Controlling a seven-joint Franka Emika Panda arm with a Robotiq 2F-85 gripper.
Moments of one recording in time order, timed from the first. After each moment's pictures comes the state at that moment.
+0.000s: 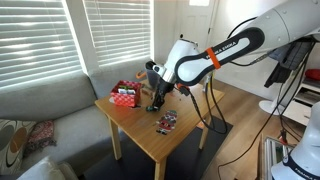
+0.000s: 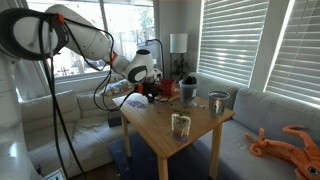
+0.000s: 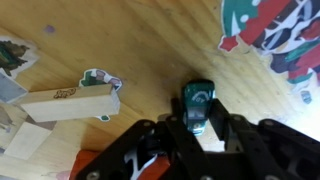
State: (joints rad) arm 0.08 0.18 0.13 -2.04 0.26 2.57 -0.62
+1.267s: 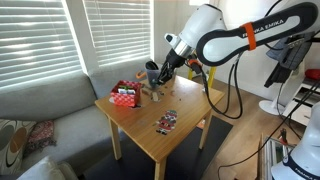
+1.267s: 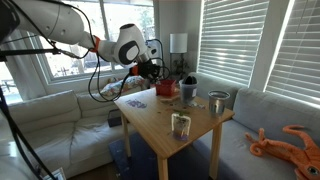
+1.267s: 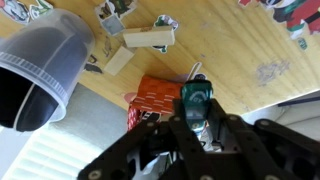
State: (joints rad) arm 0.08 -0.08 0.10 -2.10 0.04 2.59 -0.45
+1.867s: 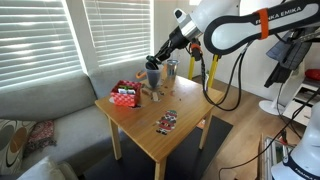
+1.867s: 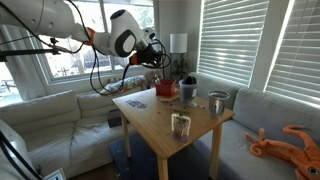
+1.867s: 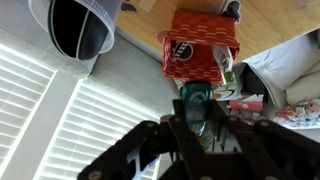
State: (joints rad) arm 0.08 -0.15 0.09 -2.09 0.04 2.77 -0.37
